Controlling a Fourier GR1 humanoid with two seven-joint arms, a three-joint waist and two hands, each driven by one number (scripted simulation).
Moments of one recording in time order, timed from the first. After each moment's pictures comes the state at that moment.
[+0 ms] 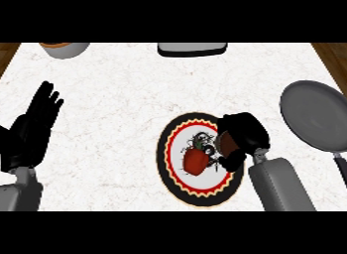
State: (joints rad) left arm -0.13 0.22 0.10 -1.60 0.15 0.11 0.25; right arm -0.33 -0.02 0.11 -1.25 1.37 0.28 -0.06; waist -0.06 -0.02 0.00
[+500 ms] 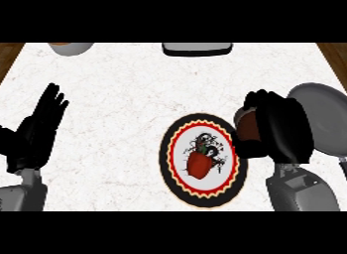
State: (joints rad) left arm -0.13 0.21 0.08 -1.59 0.14 0.10 0.22; right arm -0.28 0.00 0.14 -1.80 1.50 0.31 0.29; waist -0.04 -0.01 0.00
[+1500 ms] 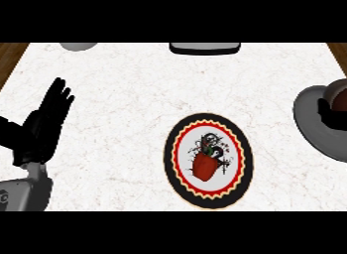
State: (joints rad) left arm -0.17 0.19 0.08 -1.58 0.13 0.08 0.22; right arm -0.36 -0.23 -0.36 -1.79 1.22 0.25 0.22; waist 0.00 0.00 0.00
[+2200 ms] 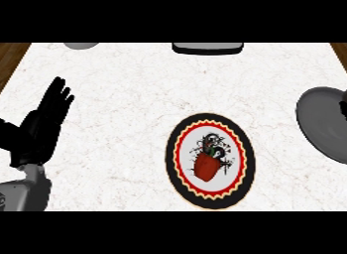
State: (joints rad) left arm -0.16 0.18 0.08 -1.62 0.12 0.07 0.26; right arm -0.45 -0.45 -0.57 -1.07 1.01 -0.10 -0.22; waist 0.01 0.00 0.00
